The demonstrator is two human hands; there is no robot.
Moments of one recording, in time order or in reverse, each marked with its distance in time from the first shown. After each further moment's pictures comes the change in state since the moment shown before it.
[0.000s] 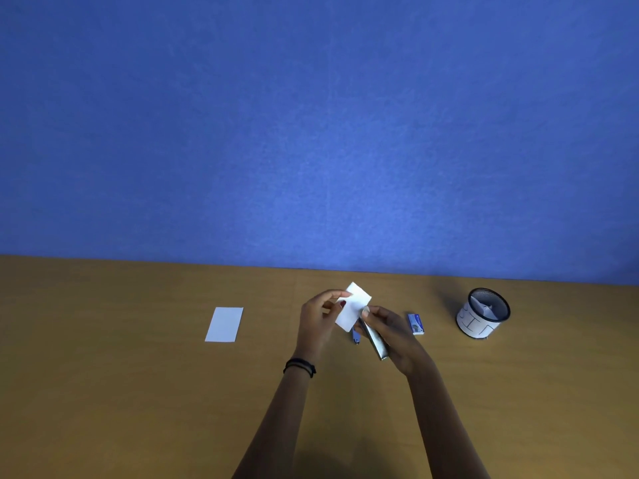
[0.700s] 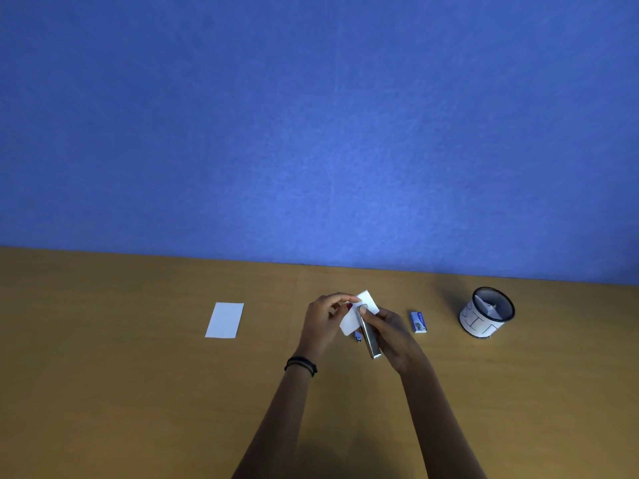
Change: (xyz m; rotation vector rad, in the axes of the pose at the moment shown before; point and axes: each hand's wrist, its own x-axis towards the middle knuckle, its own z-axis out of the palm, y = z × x) left_hand 0.005 -0.012 0.001 0.022 -0.113 0.000; right_hand 0.010 0.004 0.010 0.071 0.038 0.068
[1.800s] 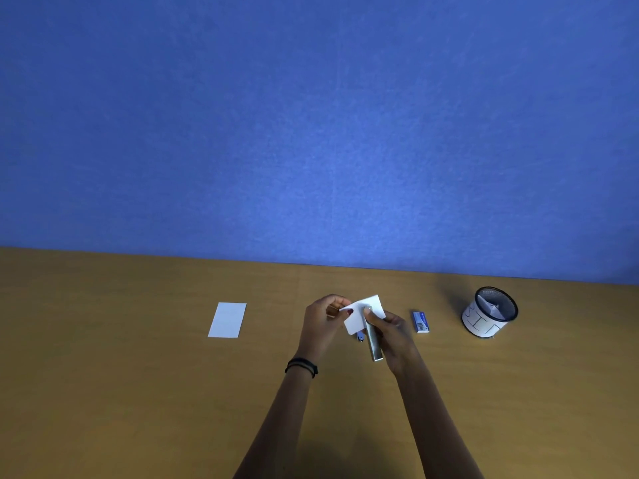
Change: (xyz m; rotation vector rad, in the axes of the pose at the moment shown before) left_hand -0.002 -0.006 -0.001 0.010 0.037 -0.136; right_hand 0.000 0.010 0.004 0.097 0.174 -0.030
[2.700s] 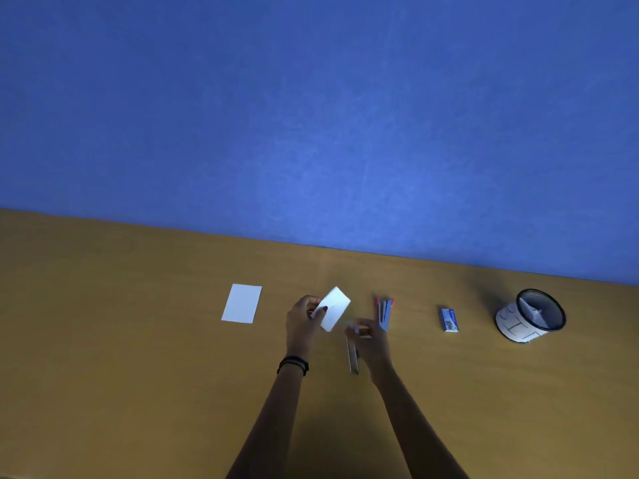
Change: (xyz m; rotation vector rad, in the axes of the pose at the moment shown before) left_hand 0.019 -0.067 -0.041 0.114 0.246 -0.261; right_hand 0.054 0.088 0.038 -0.542 0.176 0.025
